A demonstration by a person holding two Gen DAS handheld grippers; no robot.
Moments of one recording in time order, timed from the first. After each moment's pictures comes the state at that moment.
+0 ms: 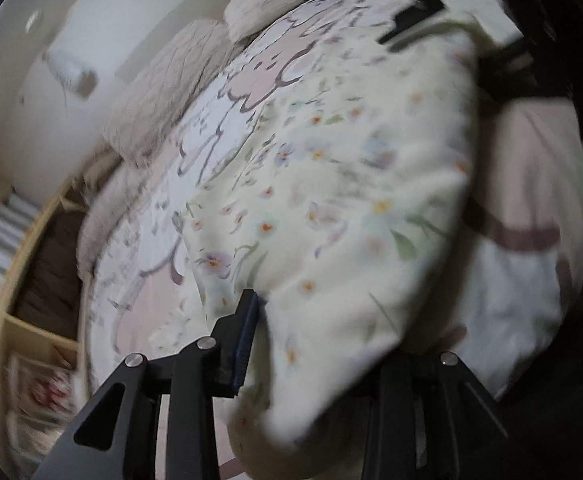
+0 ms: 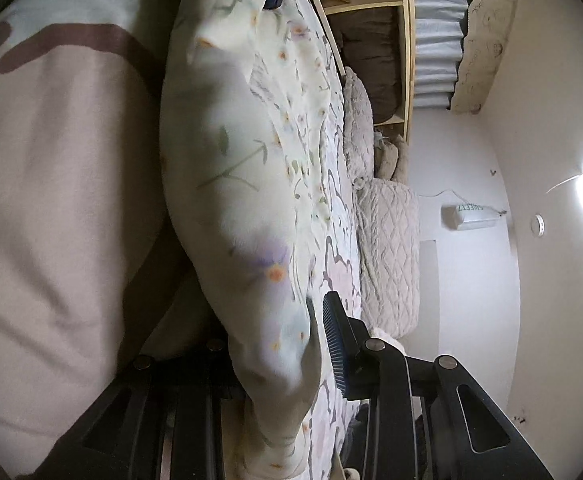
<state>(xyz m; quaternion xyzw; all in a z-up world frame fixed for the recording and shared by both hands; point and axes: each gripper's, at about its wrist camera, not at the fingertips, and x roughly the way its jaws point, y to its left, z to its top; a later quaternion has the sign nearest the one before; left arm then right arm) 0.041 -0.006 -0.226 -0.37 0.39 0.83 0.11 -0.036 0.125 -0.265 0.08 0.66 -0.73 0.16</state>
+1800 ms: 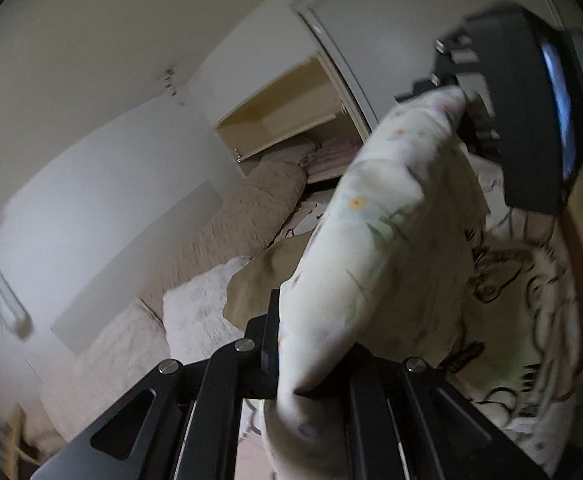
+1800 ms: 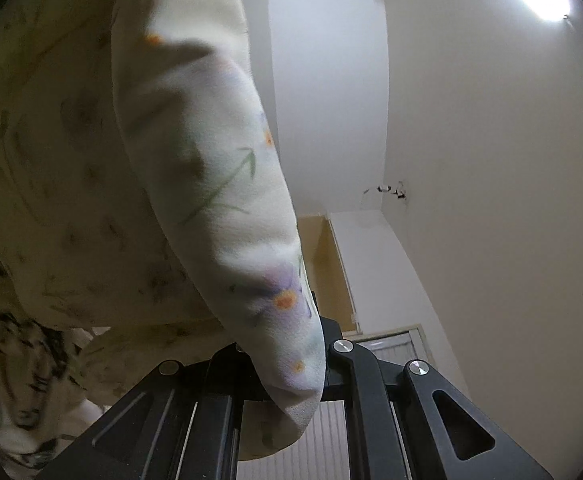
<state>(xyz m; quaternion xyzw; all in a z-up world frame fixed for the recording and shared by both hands) -0.161 0.449 0.113 -0.08 0.35 0.86 0.36 -0.203 0.574 0.103 0.24 0.63 -0.69 -0.25</state>
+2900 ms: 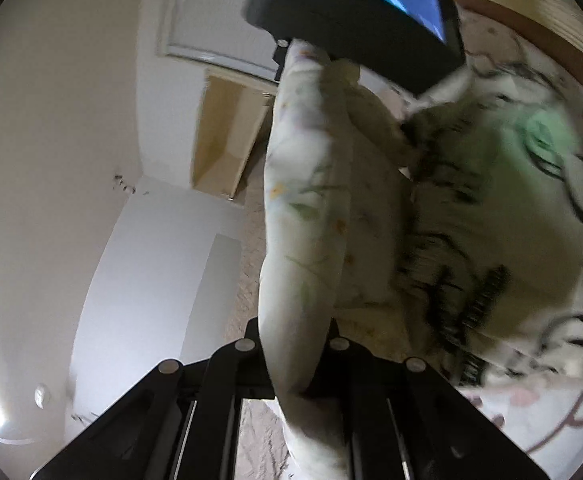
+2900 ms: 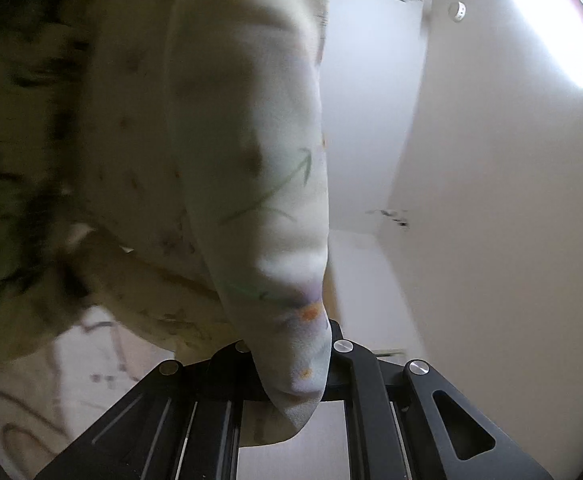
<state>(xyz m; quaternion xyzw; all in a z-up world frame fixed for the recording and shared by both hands) -0.093 0.482 0.017 0.05 0.60 0.74 0.30 -0.201 0.658 0.029 0.22 0.71 -0.63 -0.21</state>
